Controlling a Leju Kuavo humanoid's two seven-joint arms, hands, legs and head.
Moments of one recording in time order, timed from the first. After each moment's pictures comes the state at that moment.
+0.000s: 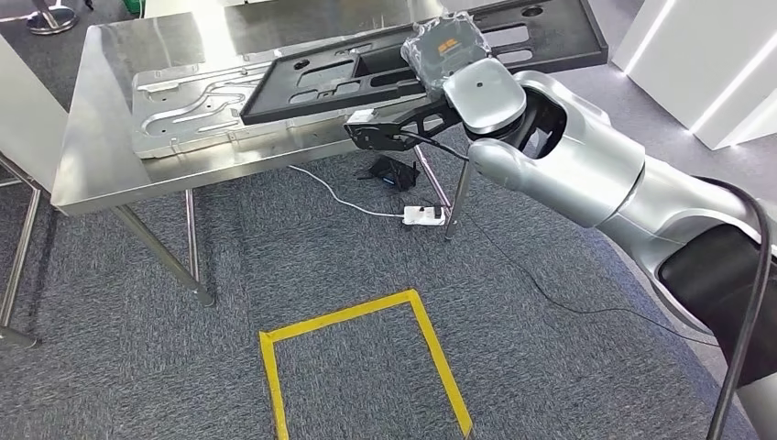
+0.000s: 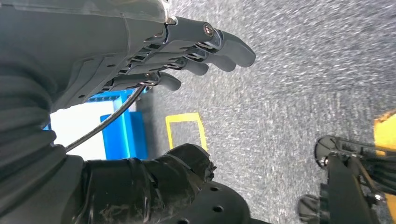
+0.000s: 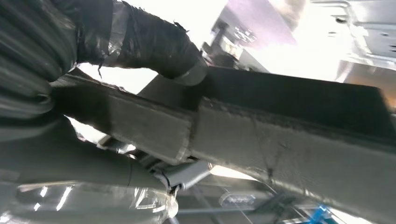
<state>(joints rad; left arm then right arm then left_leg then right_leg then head) -0.10 0.14 -1.08 -0.18 1.10 0.46 0.08 -1.36 -0.40 1.29 -1.28 0.69 0.47 0.44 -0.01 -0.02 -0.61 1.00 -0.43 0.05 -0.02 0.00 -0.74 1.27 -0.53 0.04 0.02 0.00</state>
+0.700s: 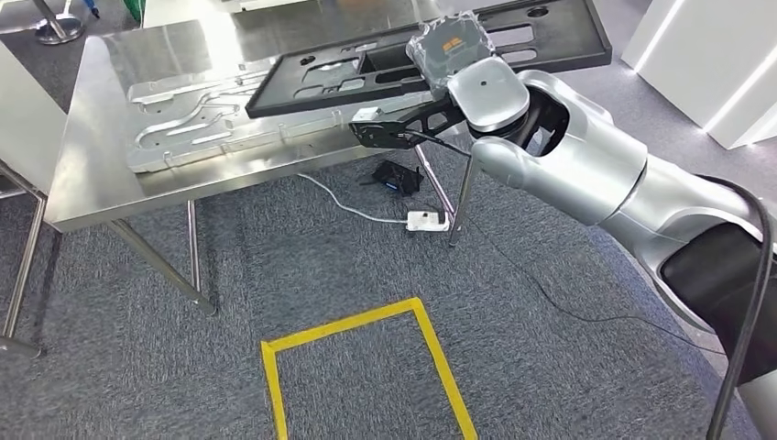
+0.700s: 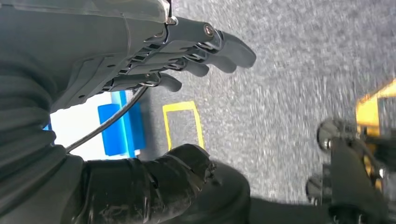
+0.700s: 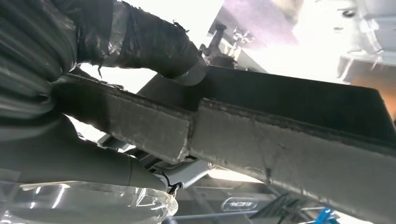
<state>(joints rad) -0.10 0.14 -1.08 -0.17 1.11 0.46 0.08 -1.35 -0.40 1.29 -1.27 0.69 0.46 0.44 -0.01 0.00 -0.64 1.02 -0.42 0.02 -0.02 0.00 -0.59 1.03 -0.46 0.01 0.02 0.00</state>
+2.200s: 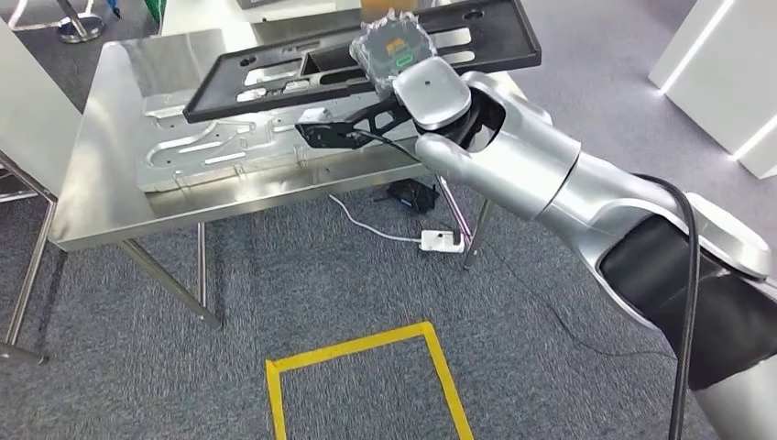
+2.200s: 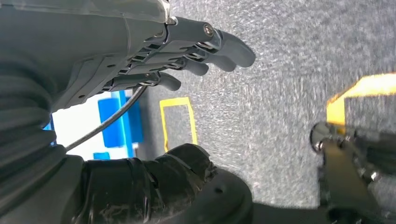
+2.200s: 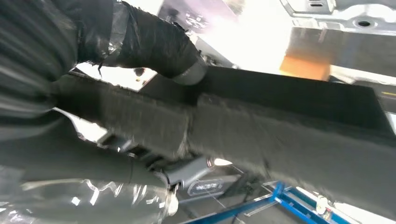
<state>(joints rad) -0.10 0.14 -1.08 -0.17 1.09 0.44 0.09 -1.37 -0.22 1.29 -1.03 0.74 0.32 0.32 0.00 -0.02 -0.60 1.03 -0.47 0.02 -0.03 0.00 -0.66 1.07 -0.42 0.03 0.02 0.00</state>
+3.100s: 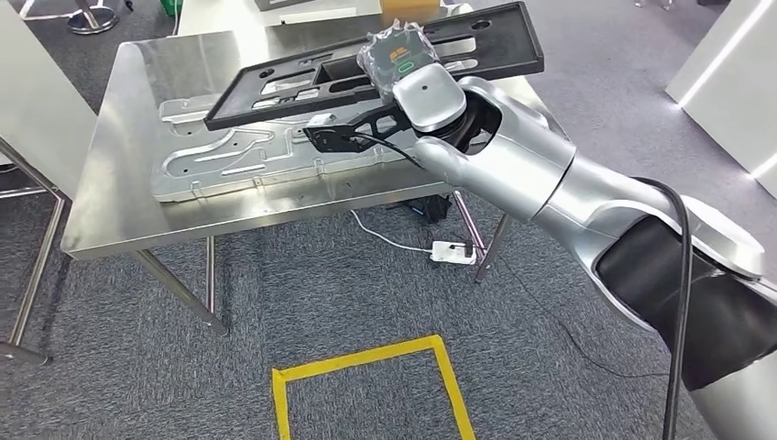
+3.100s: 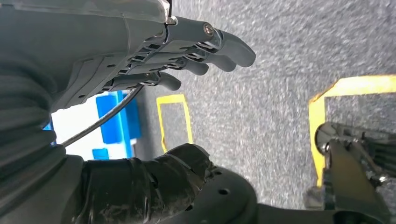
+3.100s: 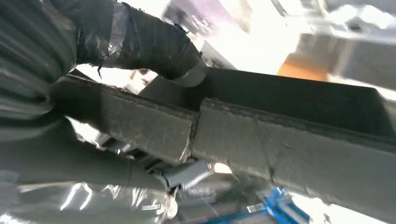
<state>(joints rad) -0.10 0.12 -1.08 -0.17 1.09 0.45 0.08 -1.36 -0.21 1.29 -1.01 0.75 0.37 0.35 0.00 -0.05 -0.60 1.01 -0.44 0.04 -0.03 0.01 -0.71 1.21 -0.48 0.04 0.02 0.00</state>
